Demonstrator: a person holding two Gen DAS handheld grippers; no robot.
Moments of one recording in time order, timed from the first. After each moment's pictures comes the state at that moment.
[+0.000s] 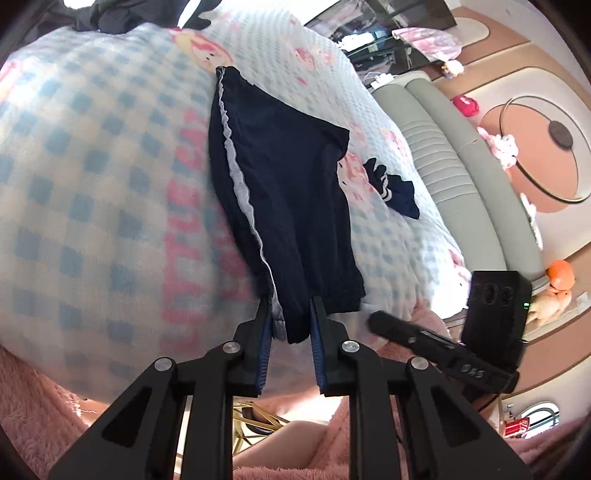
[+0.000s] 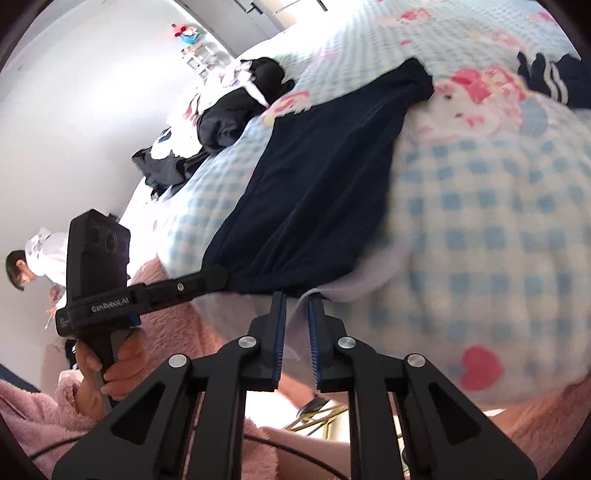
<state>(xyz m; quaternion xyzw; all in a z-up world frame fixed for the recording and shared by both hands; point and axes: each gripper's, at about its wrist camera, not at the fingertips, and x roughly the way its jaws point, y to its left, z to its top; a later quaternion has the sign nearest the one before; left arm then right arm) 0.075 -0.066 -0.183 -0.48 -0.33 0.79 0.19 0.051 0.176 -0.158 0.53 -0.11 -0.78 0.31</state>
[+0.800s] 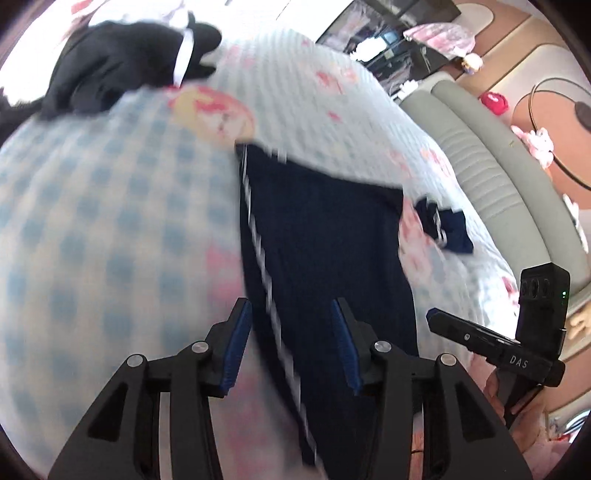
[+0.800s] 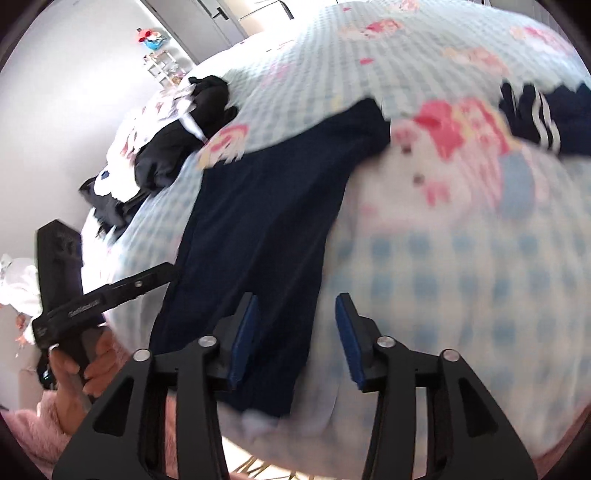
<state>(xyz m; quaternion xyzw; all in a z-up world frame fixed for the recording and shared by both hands) -0.038 -0.092 -0.164 -0.45 -0.24 0.85 0.12 -0.057 0.179 -0.147 0.52 -0.08 -0.82 0.23</state>
